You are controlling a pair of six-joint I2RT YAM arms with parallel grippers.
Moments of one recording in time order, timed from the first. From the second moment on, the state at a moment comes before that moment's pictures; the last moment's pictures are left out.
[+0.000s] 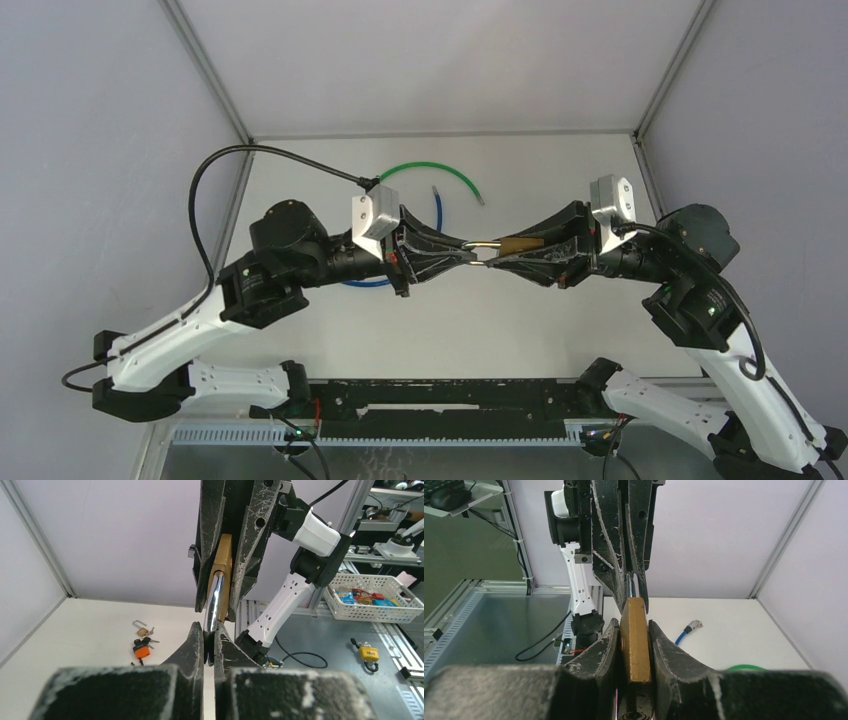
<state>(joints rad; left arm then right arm) -1.21 1.10 1.44 -0.21 0.29 -0.05 0.72 0.82 1.31 -0.29 -0.76 0.06</state>
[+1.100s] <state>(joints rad) -1.20 1.10 1.26 0.27 0.40 -0.25 0.64 0.79 1.27 -0.05 -0.87 0.31</state>
